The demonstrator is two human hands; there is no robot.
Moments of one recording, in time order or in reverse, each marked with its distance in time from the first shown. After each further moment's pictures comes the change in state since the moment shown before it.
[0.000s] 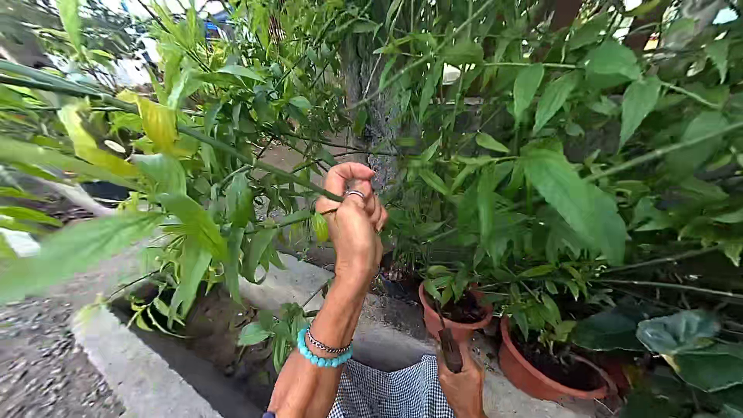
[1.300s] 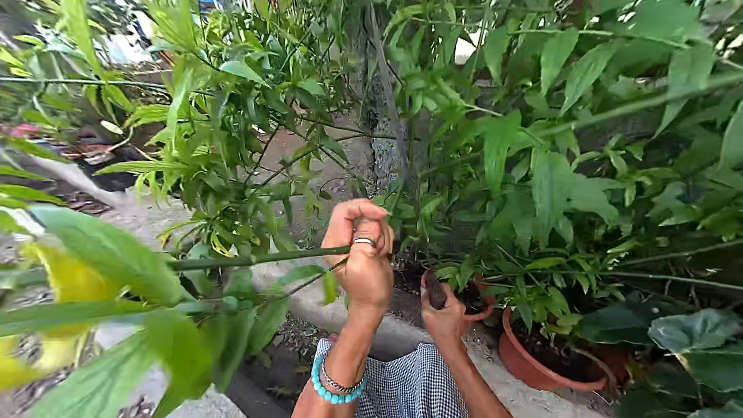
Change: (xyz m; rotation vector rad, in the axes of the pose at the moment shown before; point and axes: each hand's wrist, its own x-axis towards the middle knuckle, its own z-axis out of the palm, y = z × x) left_hand -0.045 -0.007 -0.013 -0.132 0.087 0.159; right_hand 0.065 -0.045 0.032 0.130 -0.001 -0.067
